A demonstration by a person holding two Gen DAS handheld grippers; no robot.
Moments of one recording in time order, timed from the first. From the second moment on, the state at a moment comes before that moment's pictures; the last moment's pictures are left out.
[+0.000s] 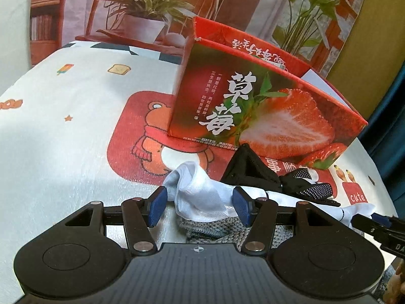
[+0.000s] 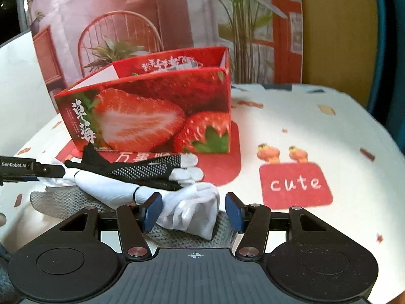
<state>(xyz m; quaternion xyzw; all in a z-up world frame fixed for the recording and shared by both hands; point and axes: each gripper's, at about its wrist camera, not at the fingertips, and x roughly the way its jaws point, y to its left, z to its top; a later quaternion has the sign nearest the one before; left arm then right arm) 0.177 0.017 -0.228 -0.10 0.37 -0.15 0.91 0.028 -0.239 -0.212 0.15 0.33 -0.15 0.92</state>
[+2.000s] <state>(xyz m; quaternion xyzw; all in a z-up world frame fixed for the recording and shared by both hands) 0.156 0.027 -0.219 -0.11 0.29 -0.17 0.94 0.036 -0.239 -0.219 0.14 0.26 -0.12 0.95</state>
